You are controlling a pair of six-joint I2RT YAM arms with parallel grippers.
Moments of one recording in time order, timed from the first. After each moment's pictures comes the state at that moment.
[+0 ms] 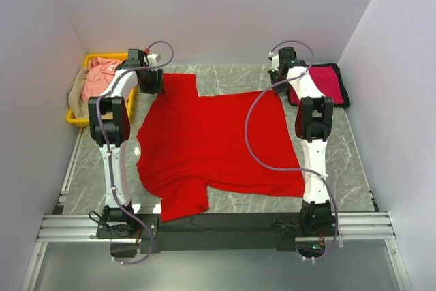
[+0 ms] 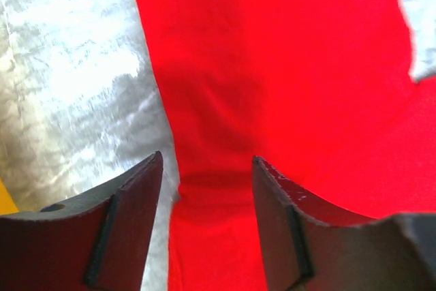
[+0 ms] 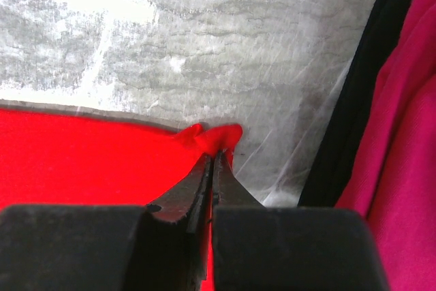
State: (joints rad) left arm -0.01 2.33 1.99 -0.63 0.30 0.05; right arm 0.07 2.55 2.30 -0.80 -0.06 -0.17
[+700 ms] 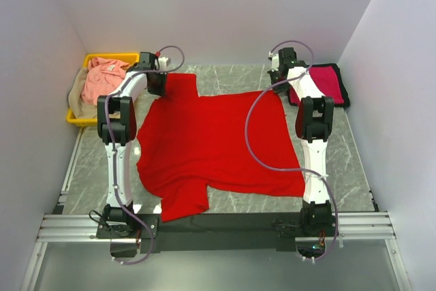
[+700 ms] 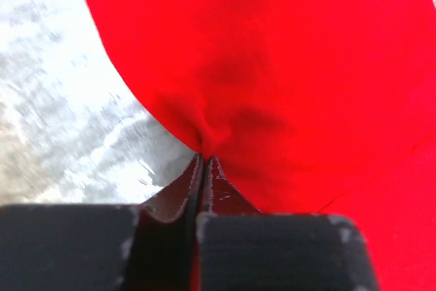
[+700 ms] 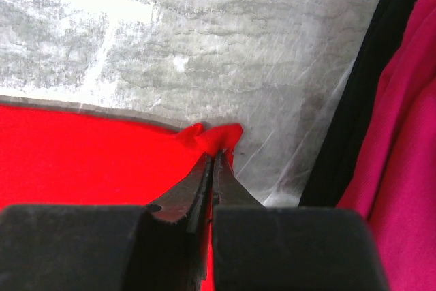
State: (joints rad) left arm -0.07 2.39 2.00 -0.58 0.21 0.09; right arm 0.06 2.53 2.28 -0.78 -0.06 -0.18
